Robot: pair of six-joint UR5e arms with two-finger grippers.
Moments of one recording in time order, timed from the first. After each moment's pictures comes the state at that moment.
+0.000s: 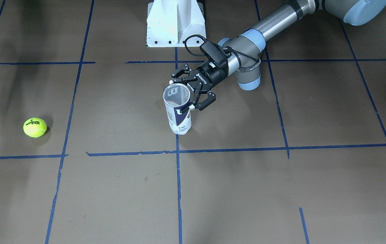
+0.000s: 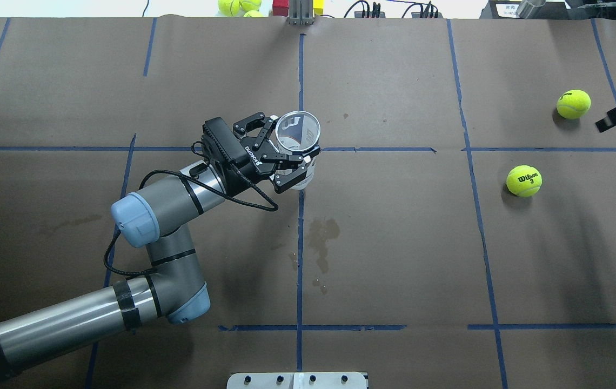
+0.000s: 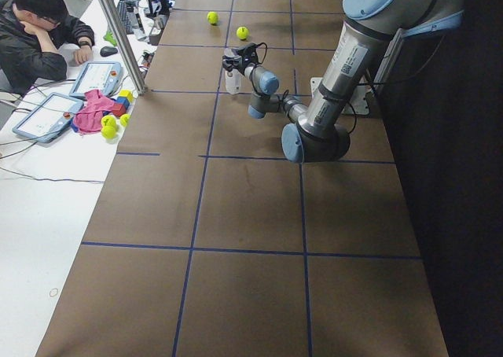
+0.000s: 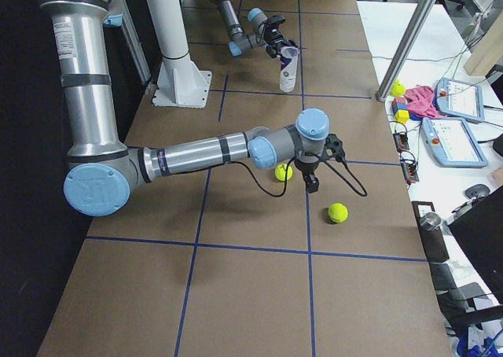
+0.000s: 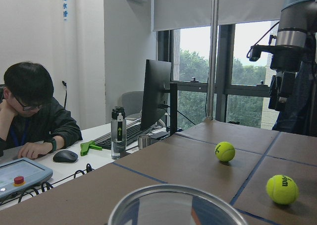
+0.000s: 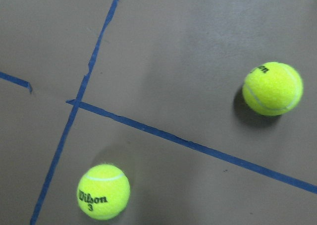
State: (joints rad) left arm -0.46 -2.24 -1.25 -3.31 -1.34 -0.37; right arm 1.26 -1.45 1.71 -1.39 2.37 0.22
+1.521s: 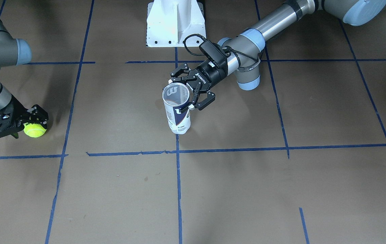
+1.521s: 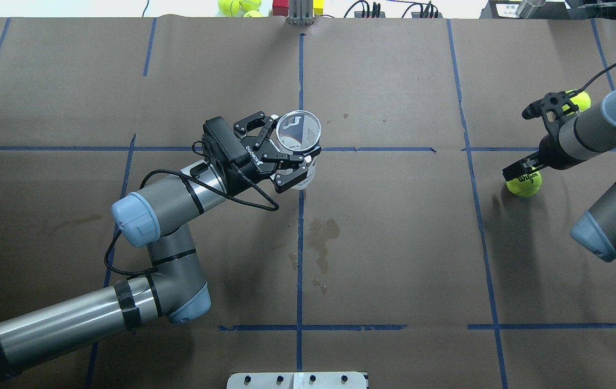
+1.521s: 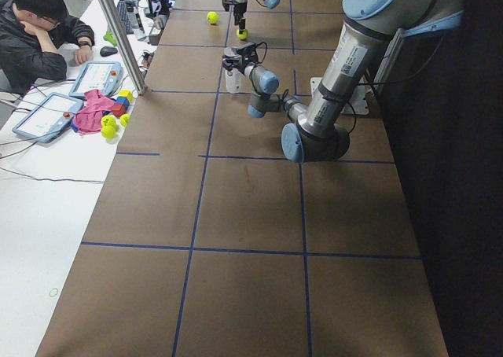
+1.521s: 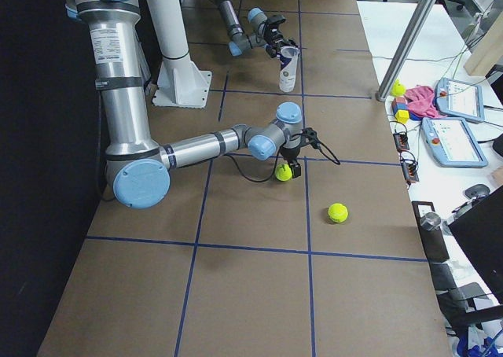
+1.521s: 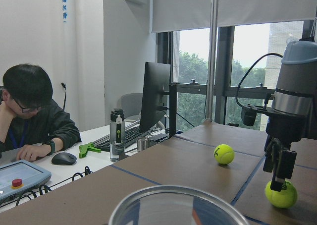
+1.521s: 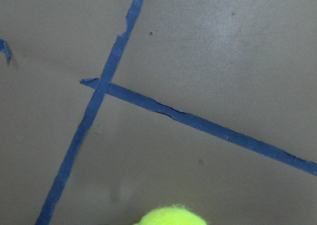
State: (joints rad) left arm -0.46 -2.24 -1.25 -3.31 -1.34 -0.37; right arm 0.91 -1.45 1.62 -1.11 2.06 0.51
